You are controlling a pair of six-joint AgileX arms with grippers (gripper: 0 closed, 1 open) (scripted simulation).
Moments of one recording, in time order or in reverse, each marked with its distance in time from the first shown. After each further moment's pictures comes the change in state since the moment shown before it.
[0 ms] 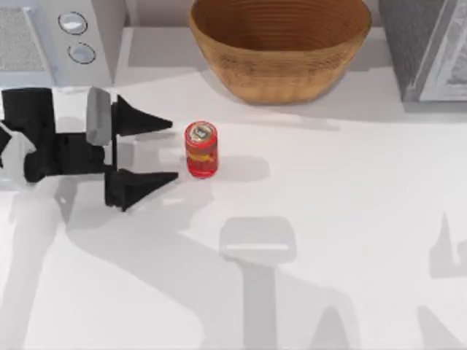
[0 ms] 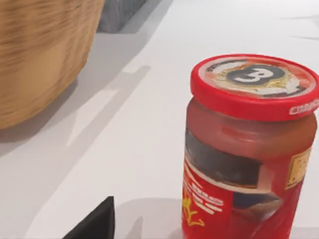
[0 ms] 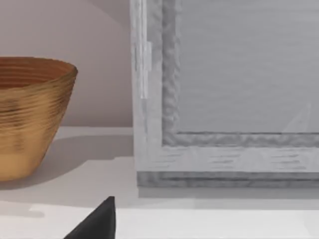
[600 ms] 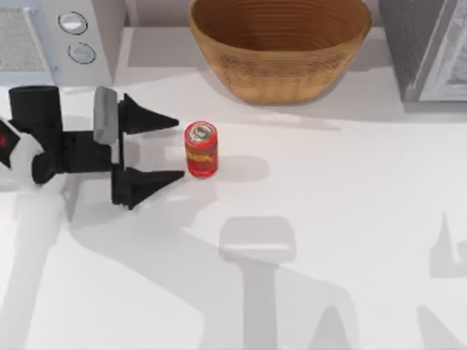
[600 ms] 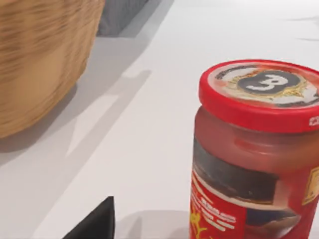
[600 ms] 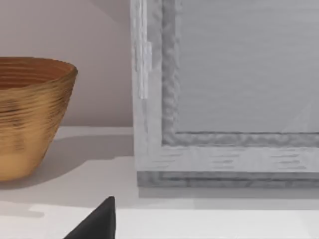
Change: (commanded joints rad) left arm -0.020 0.026 0.014 0.068 -0.010 -0.058; right arm 0.000 0.000 0.000 0.000 0.000 0.000
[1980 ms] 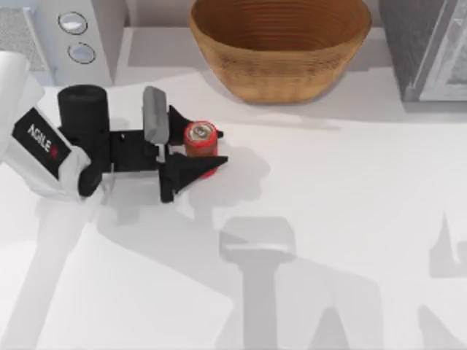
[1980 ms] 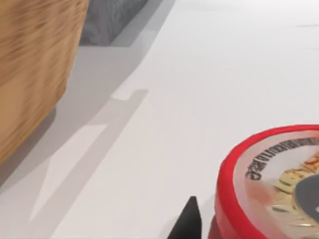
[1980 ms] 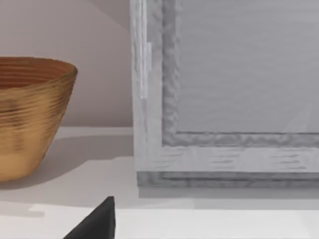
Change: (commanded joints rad) left arm -0.145 0.078 0.036 0.292 -0.129 -0.256; right arm 0.000 0.000 0.000 0.000 0.000 0.000
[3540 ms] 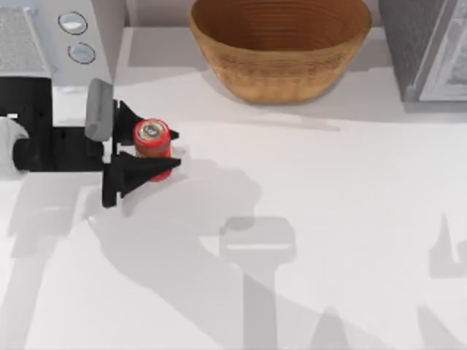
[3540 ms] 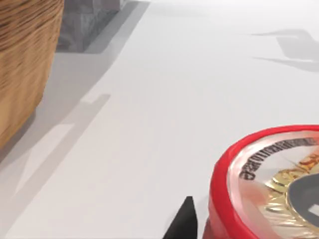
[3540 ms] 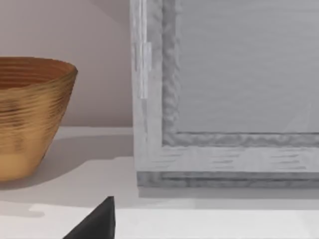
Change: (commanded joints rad) left arm 0.146 -0.316 -0.159 -0.601 0.114 0.428; right arm 0.000 0.000 0.000 0.000 0.000 0.000
